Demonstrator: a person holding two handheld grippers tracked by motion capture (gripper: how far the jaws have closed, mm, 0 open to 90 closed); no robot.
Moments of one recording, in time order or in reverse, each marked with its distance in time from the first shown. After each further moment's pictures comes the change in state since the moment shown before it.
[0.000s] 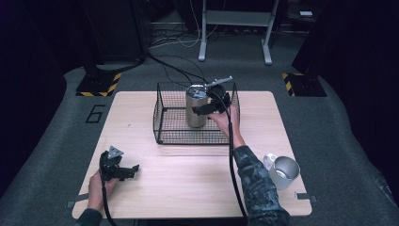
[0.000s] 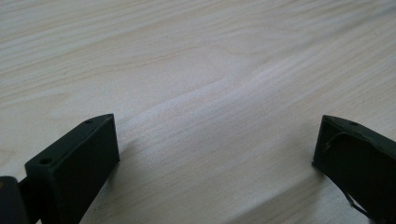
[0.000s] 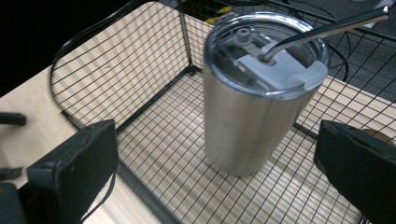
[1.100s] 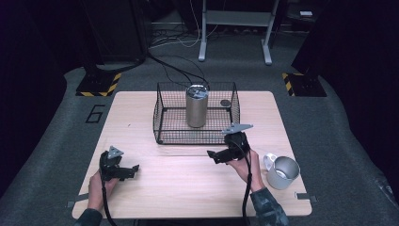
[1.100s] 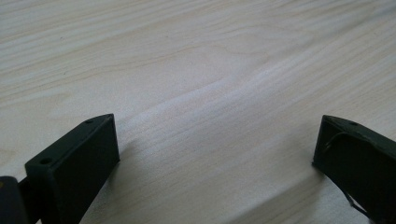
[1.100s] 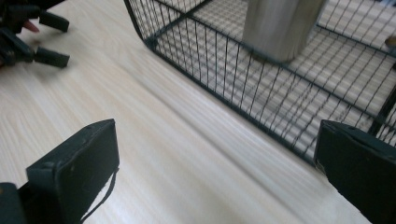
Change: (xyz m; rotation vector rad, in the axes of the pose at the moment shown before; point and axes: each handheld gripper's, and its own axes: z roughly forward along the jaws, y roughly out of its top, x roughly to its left) left arm 0.000 0.000 0.000 0.000 0.000 0.001; right arm 0.039 -0.135 -0.066 0.024 0.031 -0.041
